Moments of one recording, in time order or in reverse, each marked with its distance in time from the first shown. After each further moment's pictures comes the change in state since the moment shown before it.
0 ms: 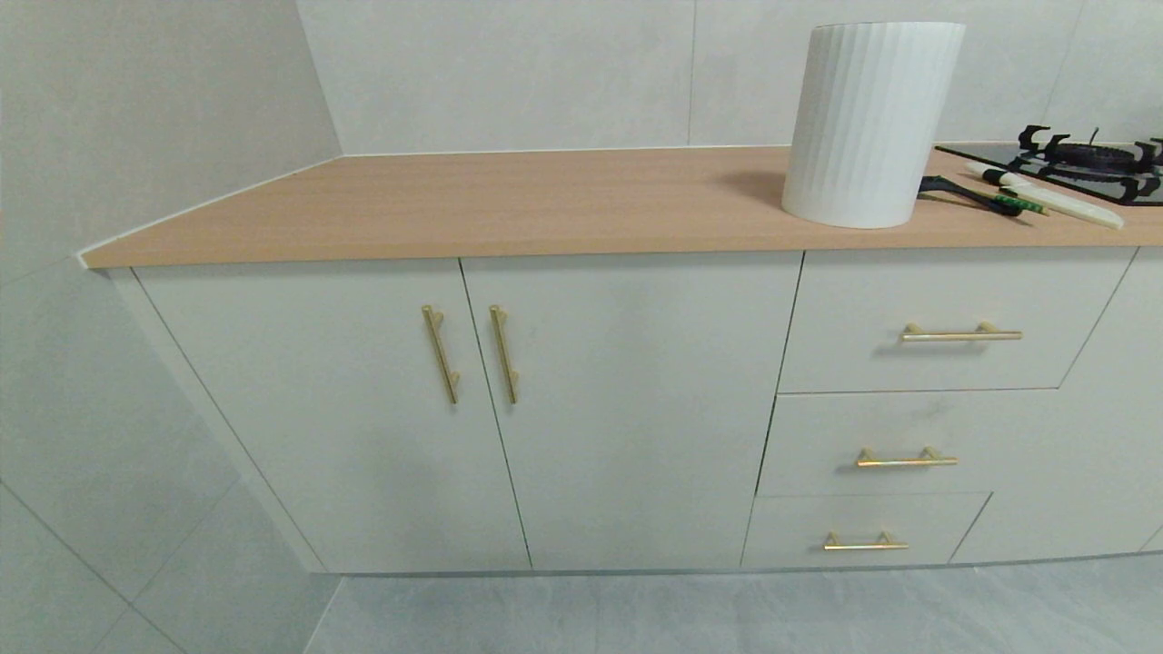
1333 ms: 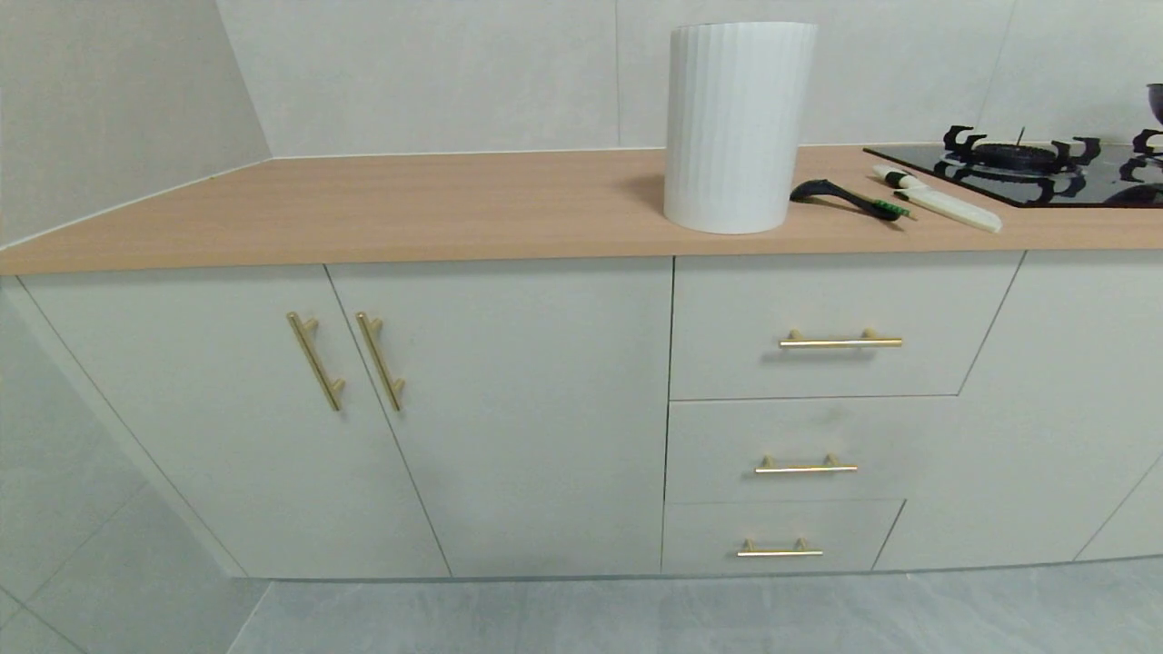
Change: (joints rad) left arm 0.000 0.000 -0.002 0.000 -0.001 -0.004; right arm 0.001 0.001 0.000 0.000 0.001 0.010
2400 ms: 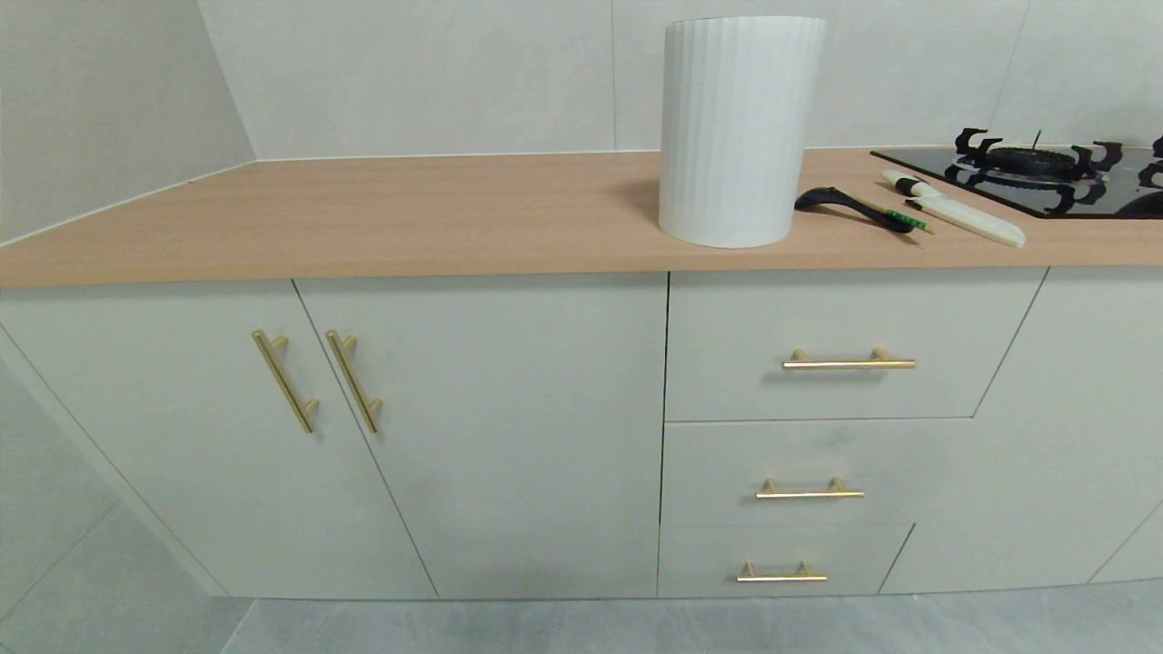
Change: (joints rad) left arm 0.000 0.000 0.000 -0.001 0.001 -0.001; right arm 0.000 0.000 0.000 0.000 0.000 0.000
